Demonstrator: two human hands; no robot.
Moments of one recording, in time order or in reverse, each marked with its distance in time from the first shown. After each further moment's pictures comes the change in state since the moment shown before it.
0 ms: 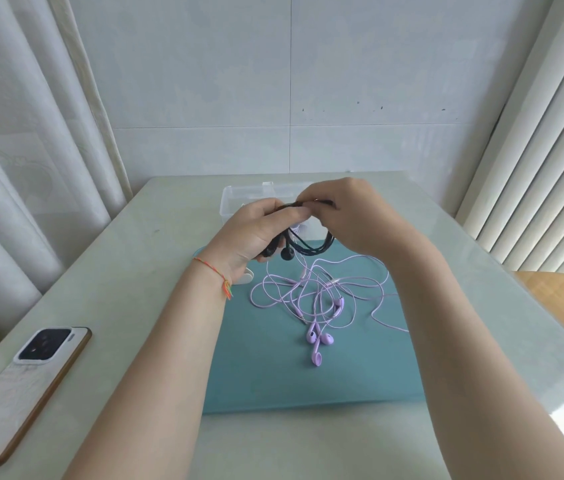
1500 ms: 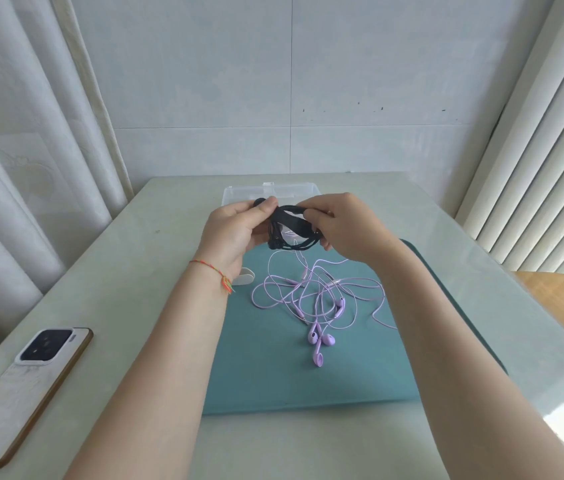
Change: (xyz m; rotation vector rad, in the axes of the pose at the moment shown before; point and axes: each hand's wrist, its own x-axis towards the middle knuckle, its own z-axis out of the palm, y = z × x) left_hand 0.011 -0.015 -0.010 -0.334 0.263 -0.027; right_hand 0.006 0.014 0.023 0.122 -0.011 0.134
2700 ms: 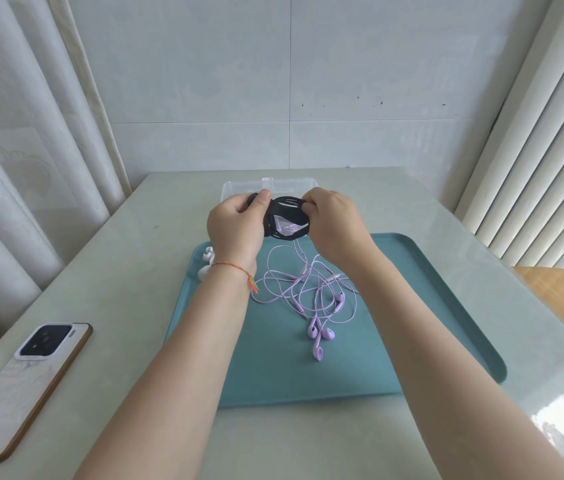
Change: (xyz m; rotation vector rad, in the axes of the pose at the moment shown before) left_hand 0.001 -0.012 0.016 0.203 0.386 0.168; right_hand 0.010 0.003 0.029 -0.159 0.203 0.055
